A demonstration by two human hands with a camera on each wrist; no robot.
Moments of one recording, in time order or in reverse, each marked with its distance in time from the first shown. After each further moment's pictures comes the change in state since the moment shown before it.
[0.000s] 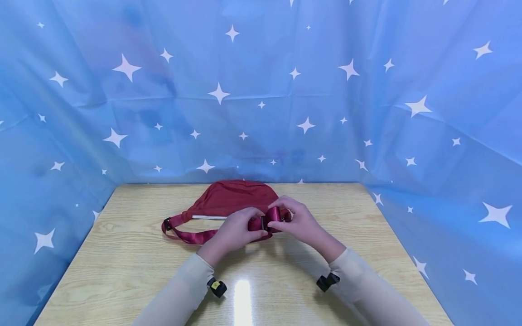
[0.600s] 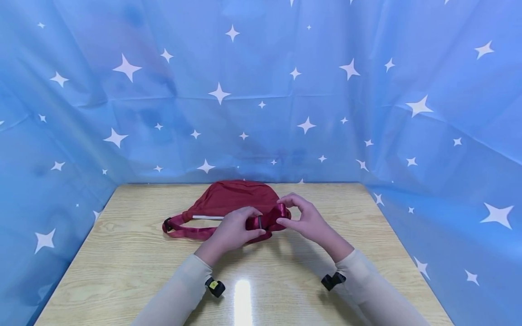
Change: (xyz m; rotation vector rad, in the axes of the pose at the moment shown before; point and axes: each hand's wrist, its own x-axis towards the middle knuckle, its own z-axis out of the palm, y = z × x) left_hand -0.003 -0.002 -0.006 0.005 0.027 -0.010; right_hand -0.007 0.008 -0.018 0.028 0.023 0.064
